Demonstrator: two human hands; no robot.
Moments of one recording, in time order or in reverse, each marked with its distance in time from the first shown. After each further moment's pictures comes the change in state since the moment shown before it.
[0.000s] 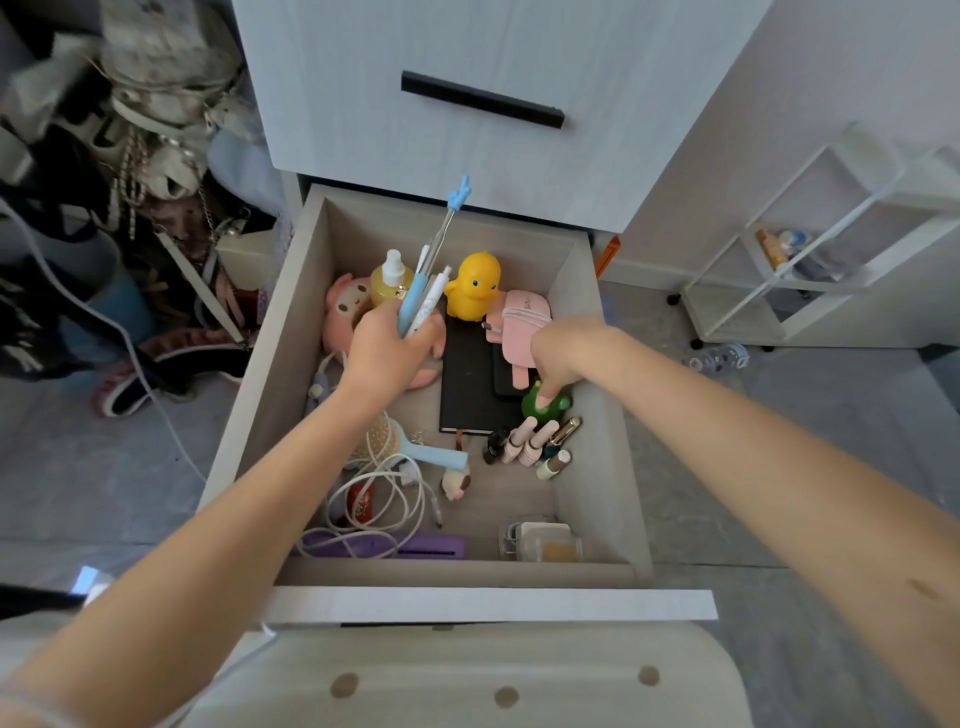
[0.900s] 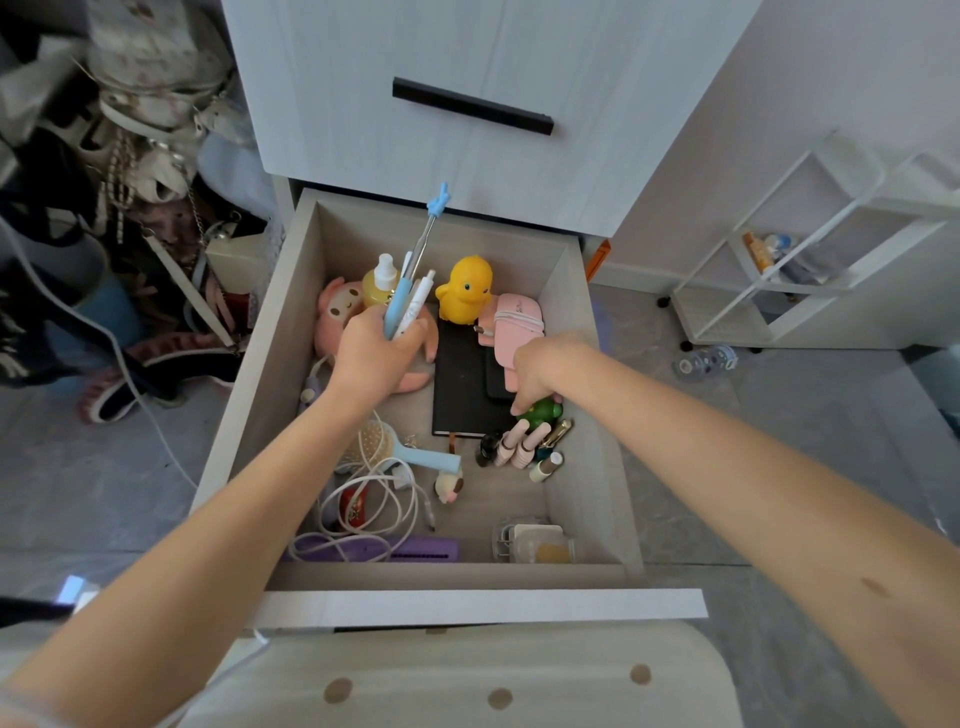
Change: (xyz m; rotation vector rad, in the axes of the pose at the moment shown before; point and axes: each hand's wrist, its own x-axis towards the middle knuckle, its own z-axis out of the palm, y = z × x) left_hand 0.010 -0.012 0.002 -0.038 0.008 -0.081; right_hand 0.011 -0.015 0.005 0.102 -0.086 0.124
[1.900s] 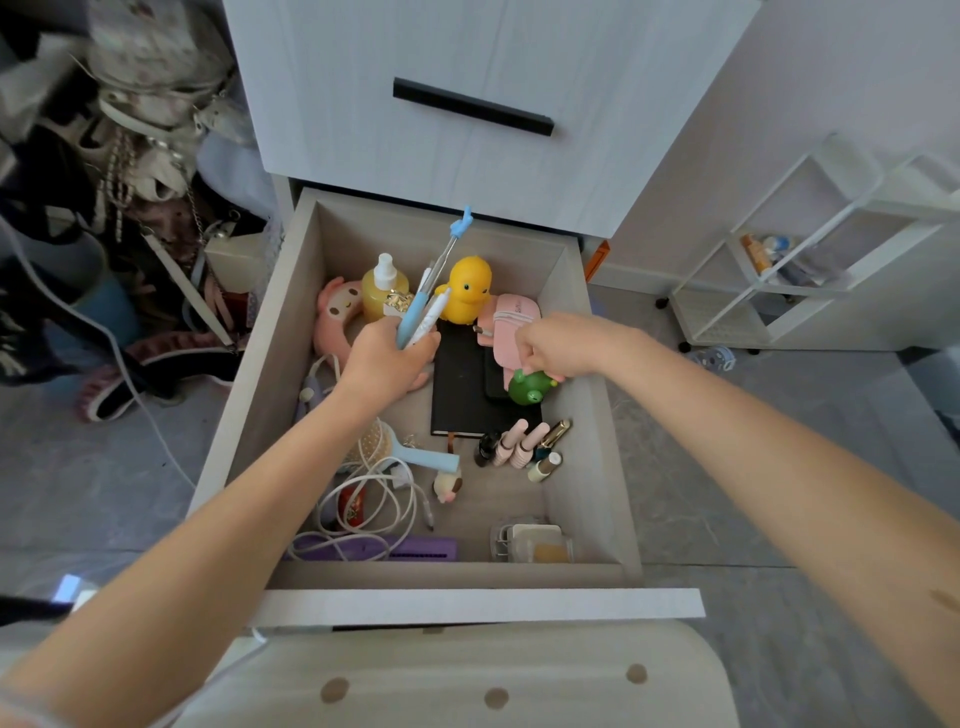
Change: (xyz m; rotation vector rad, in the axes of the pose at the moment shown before) left_hand -0.012 0.014 0.001 -0.076 -0.134 -0.092; right_hand -0.010 0.037 -0.003 0.195 0.252 -0.313
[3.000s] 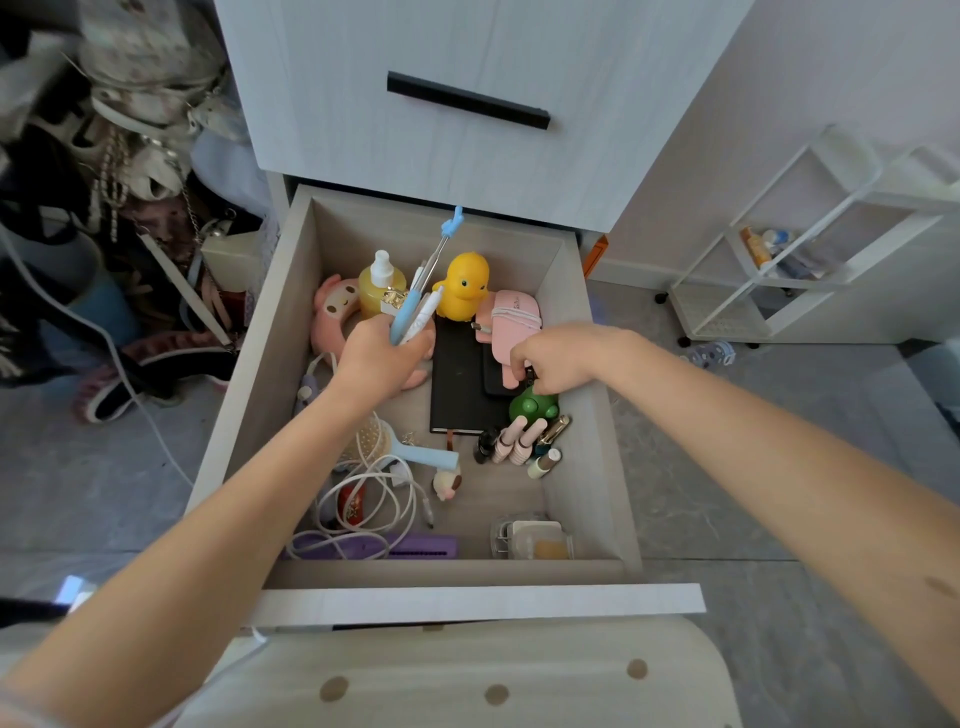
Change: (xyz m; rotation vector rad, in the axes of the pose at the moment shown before) left_hand 0.005 -0.004 -0.001 0.067 0.009 -0.032; right_hand 0.003 0.001 0.011 -0.182 -0.091 -0.061
